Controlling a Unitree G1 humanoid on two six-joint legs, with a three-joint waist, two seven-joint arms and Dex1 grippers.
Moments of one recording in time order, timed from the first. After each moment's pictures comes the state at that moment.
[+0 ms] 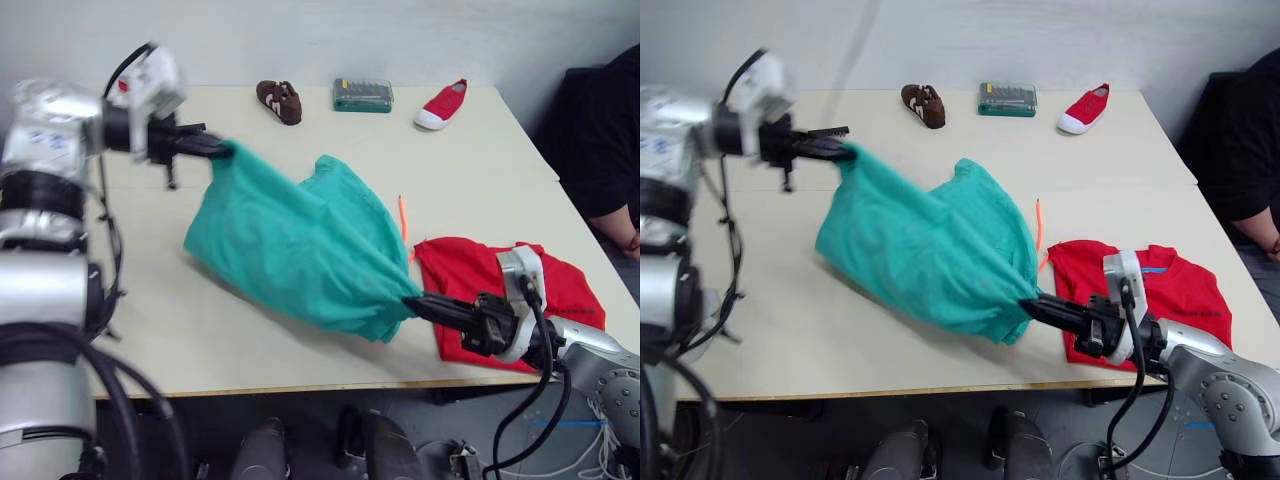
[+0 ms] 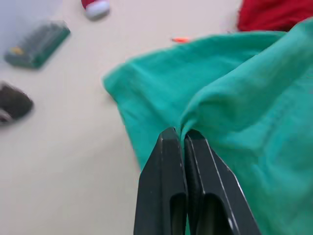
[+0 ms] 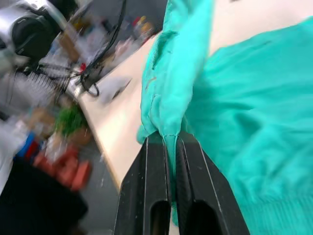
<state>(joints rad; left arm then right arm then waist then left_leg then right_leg) -1.49 0.68 -0.20 1.17 -0.07 -0.06 -1.27 0.00 -0.75 -0.23 -0.46 1.25 0.76 0.68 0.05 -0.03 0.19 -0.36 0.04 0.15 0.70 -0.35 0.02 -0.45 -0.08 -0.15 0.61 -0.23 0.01</state>
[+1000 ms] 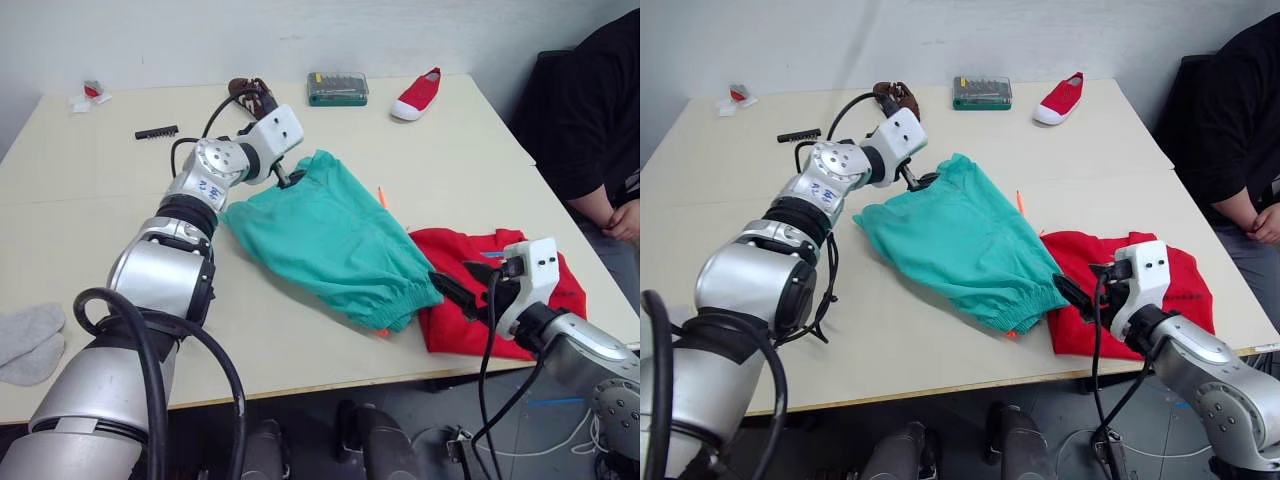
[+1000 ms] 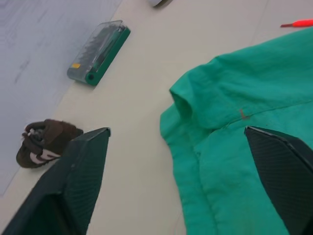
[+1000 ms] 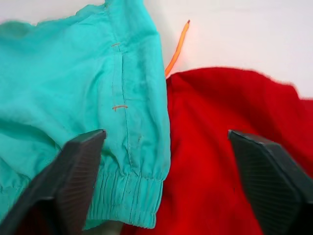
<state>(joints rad) -1.44 0.39 -0.12 1.39 0.30 -0.24 -0.52 0.02 -0.79 -0.28 -0.65 0.88 0.79 0.16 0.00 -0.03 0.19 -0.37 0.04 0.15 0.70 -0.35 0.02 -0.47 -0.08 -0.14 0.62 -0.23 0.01</state>
